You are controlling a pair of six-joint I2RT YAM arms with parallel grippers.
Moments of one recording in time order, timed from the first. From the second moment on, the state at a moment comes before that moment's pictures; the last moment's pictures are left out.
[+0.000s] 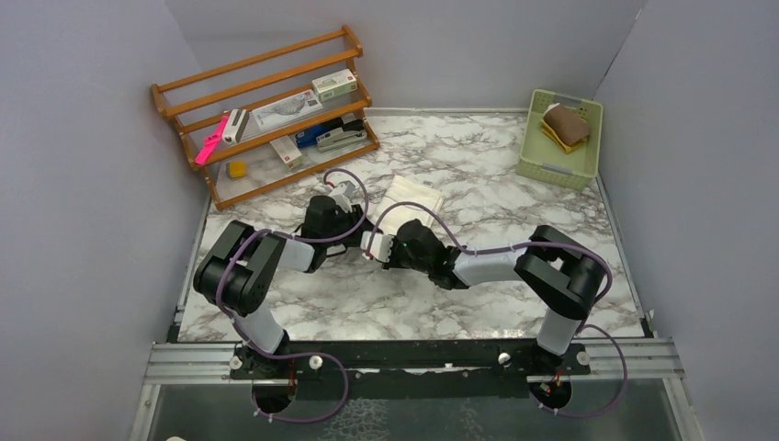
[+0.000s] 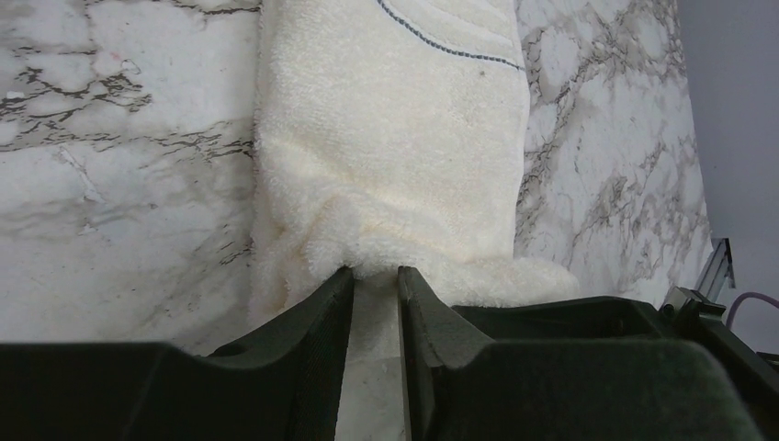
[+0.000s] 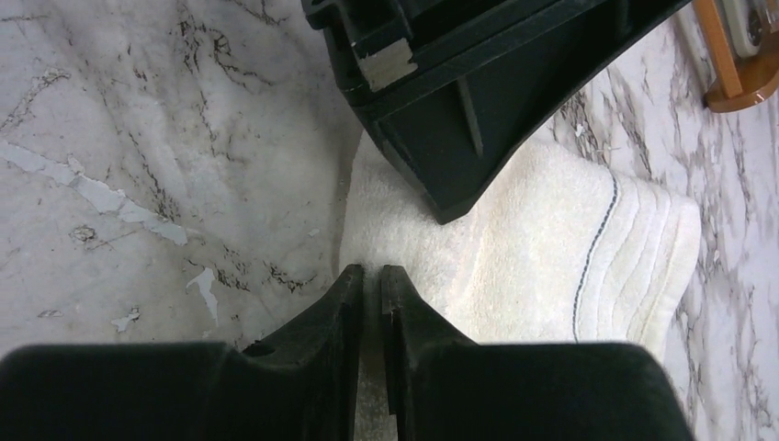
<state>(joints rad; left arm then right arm) -0.38 1.69 0.53 0.66 0.42 -0.60 0.97 1.78 0.79 0.44 0.05 -0.64</state>
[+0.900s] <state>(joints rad) -0.26 1.49 0.51 0.47 0.42 -0.59 0.97 1.84 0.97 0.16 0.05 -0.46</state>
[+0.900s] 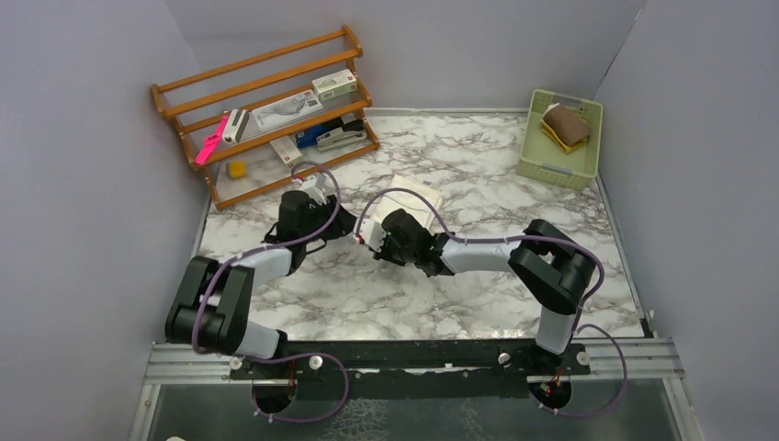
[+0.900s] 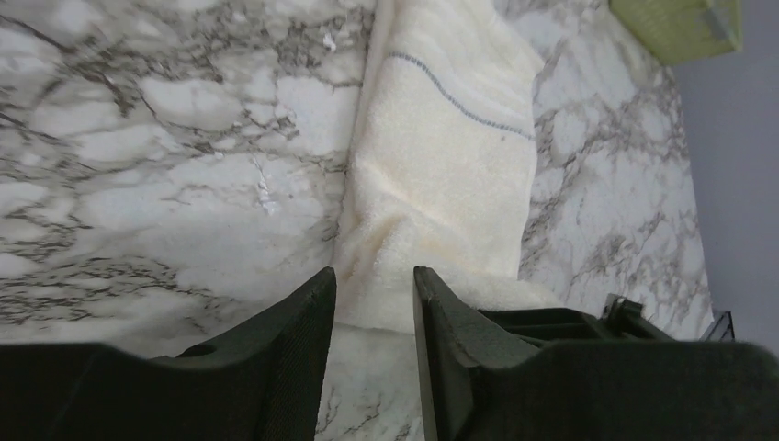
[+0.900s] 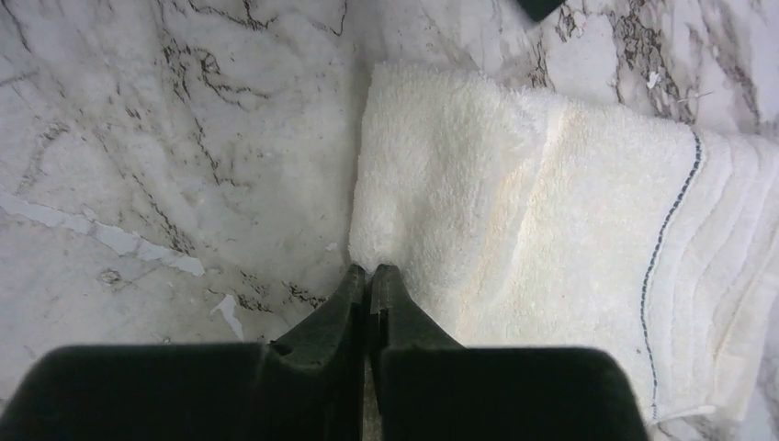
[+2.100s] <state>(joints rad) -0.30 1.03 0.34 0.36 0.30 -0.69 0.59 2.08 1.07 0.36 -1.10 0.68</state>
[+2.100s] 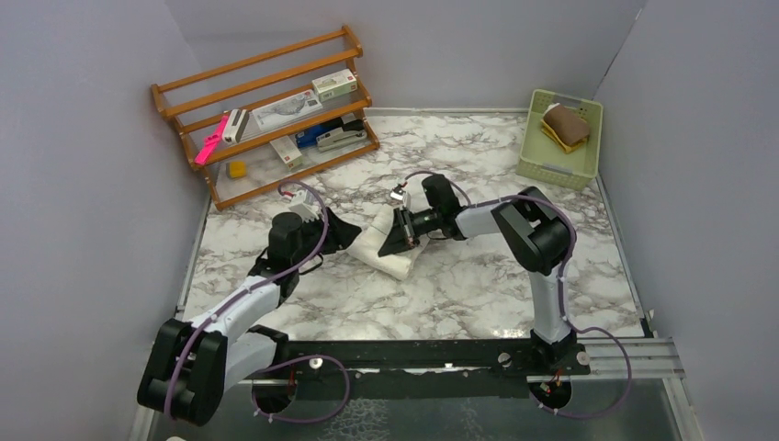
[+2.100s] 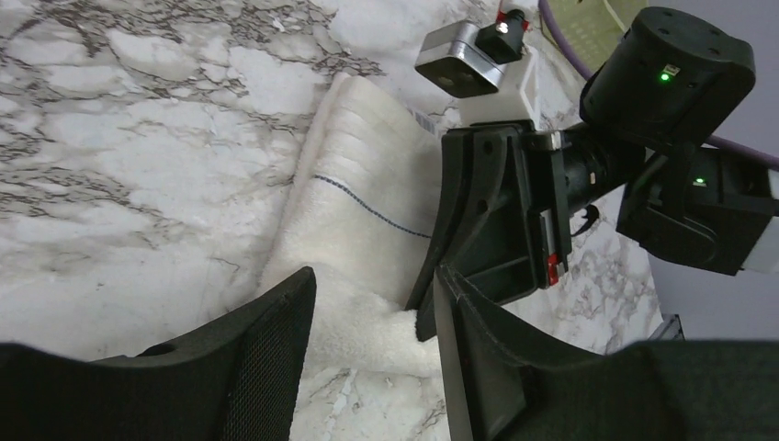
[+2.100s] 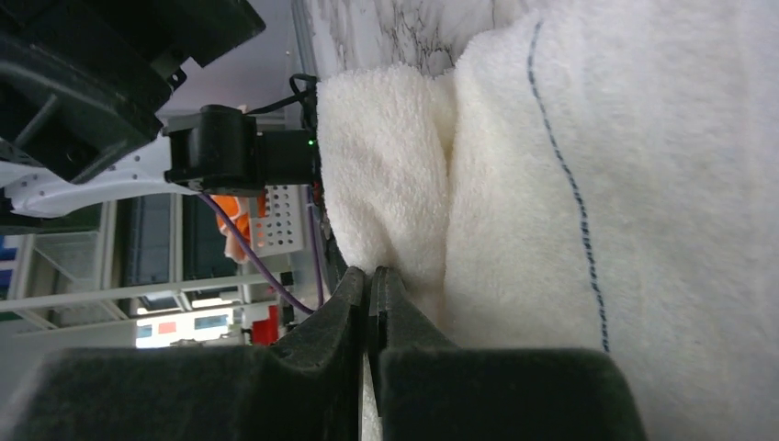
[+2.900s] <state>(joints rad) -0.43 1.39 0.29 0.70 0.30 -0.80 0.54 2.17 1.09 0.33 -1.07 0.72</state>
